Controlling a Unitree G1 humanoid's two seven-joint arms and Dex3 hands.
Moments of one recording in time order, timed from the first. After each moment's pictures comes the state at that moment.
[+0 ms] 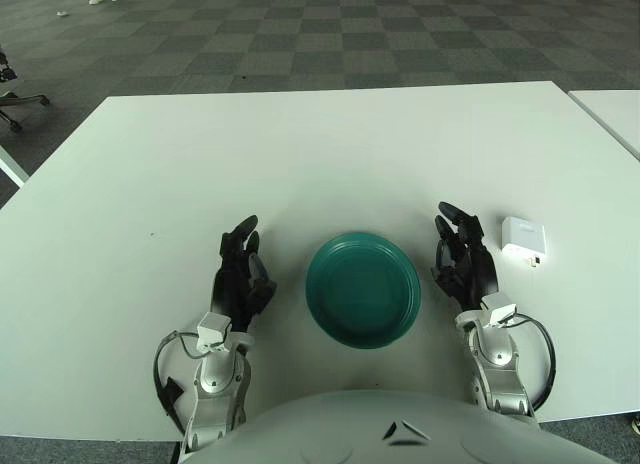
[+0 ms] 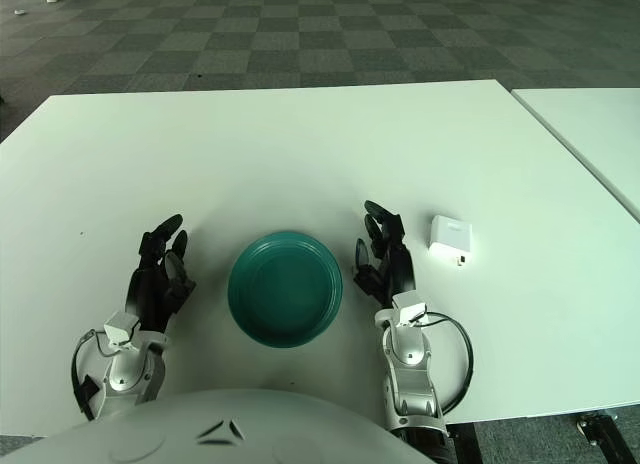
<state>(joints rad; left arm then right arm) 0.46 -0.08 -0.04 -0.11 -0.03 -0.35 0.03 0.30 0.00 0.02 -0.01 -0.06 -0.35 -0.03</state>
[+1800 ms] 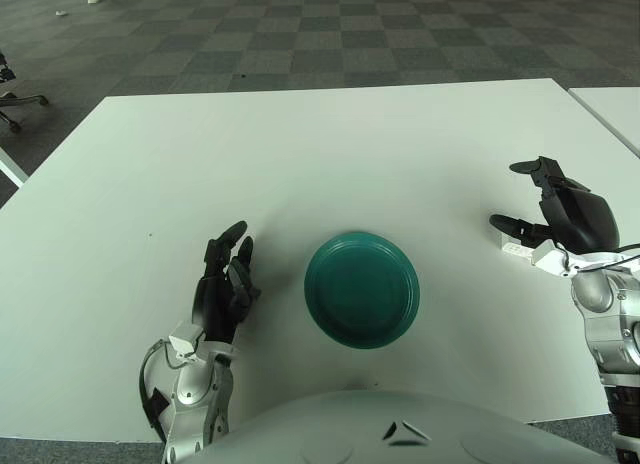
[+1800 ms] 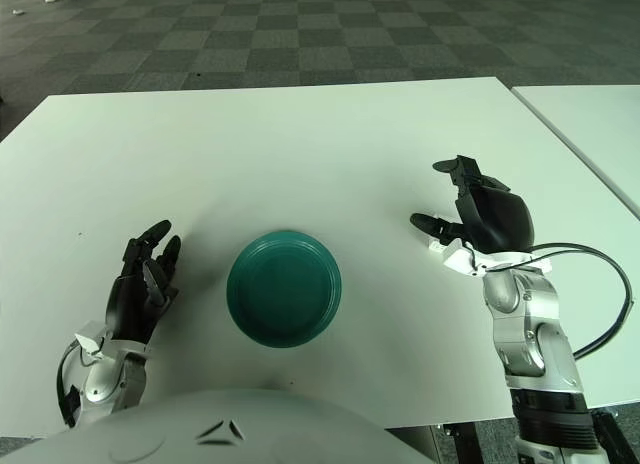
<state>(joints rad) 0.51 -0.04 0.02 -0.16 -0.22 -0.30 -0.11 0.16 -0.55 -0.17 -0.15 -0.67 -0.10 -0.01</state>
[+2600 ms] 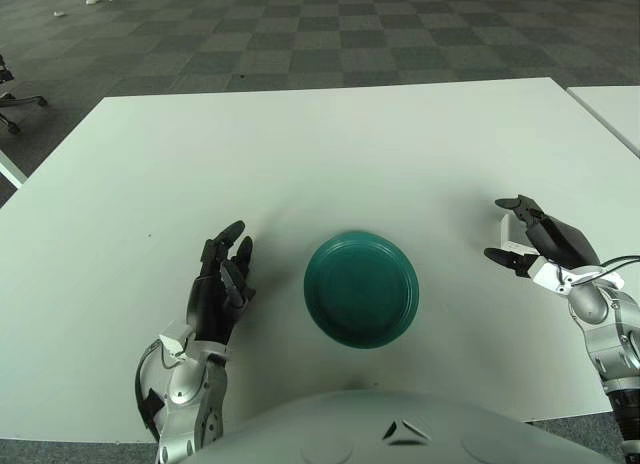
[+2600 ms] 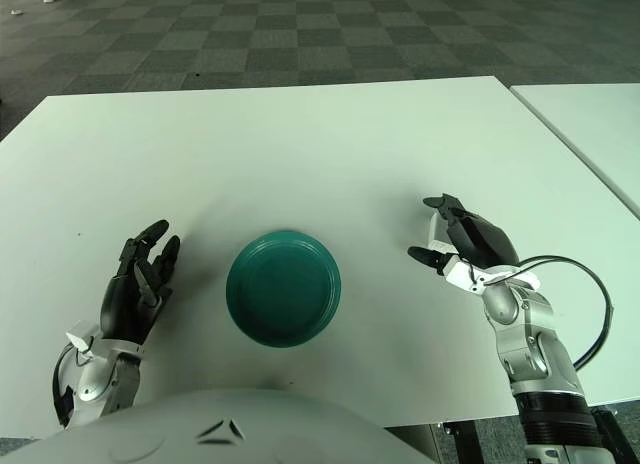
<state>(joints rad) 0.50 -0.03 0.05 -0.16 -0.27 -0.27 -0.16 0.15 -0.60 -0.11 0.03 -0.59 -0.13 0.08</state>
